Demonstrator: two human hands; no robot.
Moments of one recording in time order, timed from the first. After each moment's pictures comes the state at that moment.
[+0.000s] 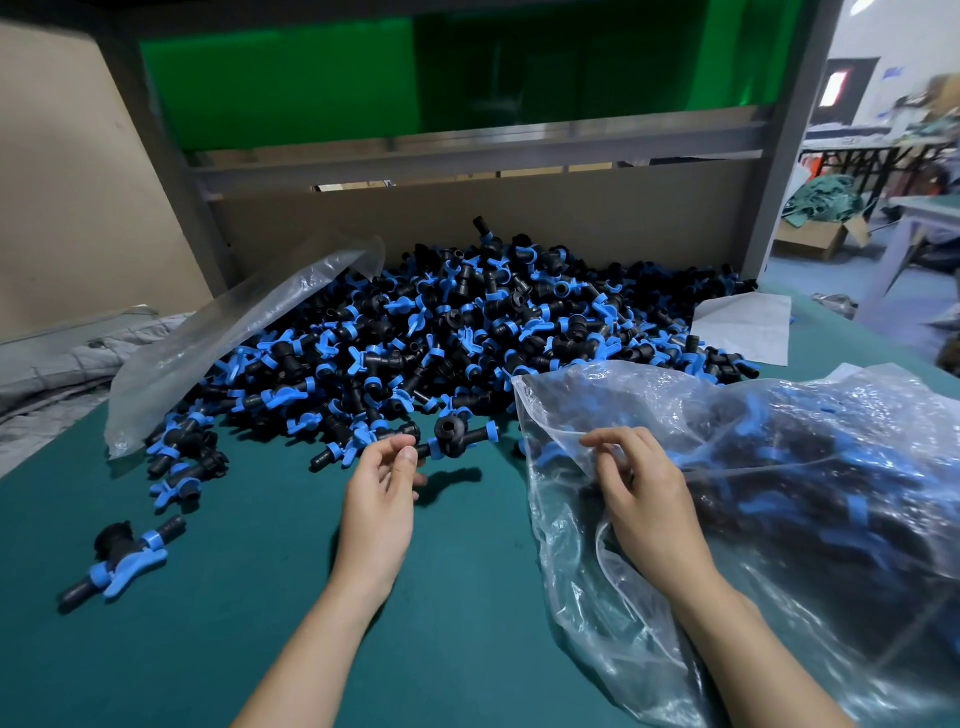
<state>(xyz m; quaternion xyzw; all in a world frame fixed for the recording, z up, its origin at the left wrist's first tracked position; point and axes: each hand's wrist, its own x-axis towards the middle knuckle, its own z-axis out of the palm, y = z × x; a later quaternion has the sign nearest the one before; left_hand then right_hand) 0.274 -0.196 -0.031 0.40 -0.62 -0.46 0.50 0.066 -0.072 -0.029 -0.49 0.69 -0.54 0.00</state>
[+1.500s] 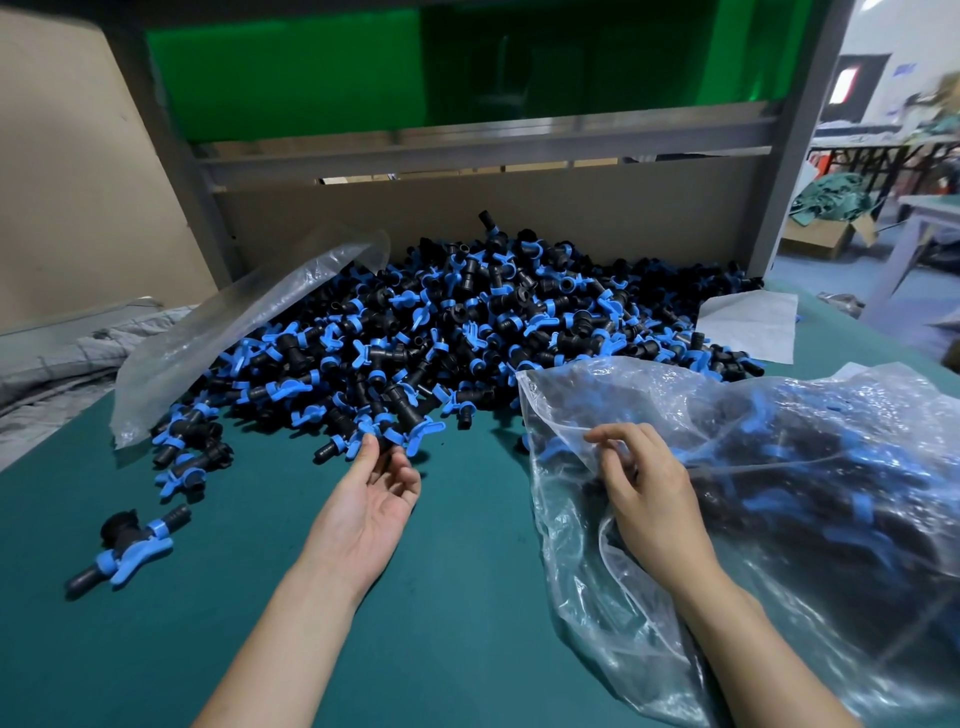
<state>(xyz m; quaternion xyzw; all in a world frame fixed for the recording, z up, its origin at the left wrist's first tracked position) 0.287 -0.211 -0.017 0.27 -0.15 -0.83 0.46 0.068 -0.071 -0.026 -0.49 0.69 -0.54 0.00</state>
